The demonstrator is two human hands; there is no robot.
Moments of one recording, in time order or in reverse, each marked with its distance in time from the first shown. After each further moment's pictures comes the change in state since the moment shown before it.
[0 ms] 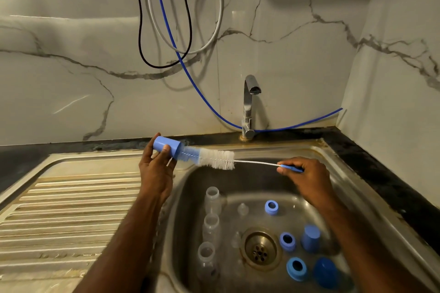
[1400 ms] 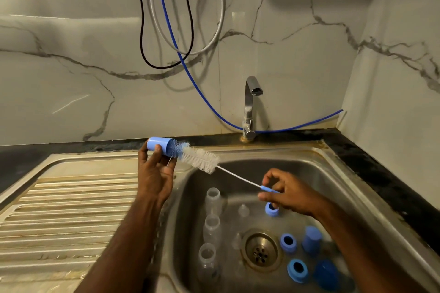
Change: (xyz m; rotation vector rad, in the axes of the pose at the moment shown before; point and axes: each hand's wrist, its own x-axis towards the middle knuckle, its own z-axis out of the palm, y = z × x) left_hand -0.001 0.007 0.002 -0.303 -0.011 -0.058; right_hand -0.013 -0.028 0.008 0.088 -0.614 0.129
